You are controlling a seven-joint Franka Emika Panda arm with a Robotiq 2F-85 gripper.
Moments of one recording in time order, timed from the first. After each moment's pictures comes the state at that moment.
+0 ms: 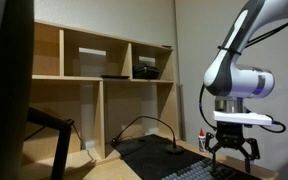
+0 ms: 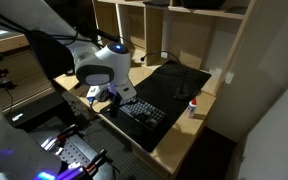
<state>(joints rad) -0.13 -0.13 -0.17 -2.74 0.27 2.52 0.42</state>
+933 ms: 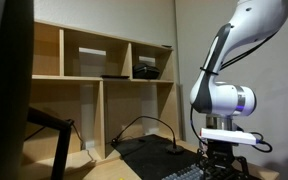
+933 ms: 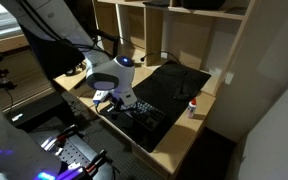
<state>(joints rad) -0.09 0.12 -0.12 -2.65 0.49 2.59 0.36</state>
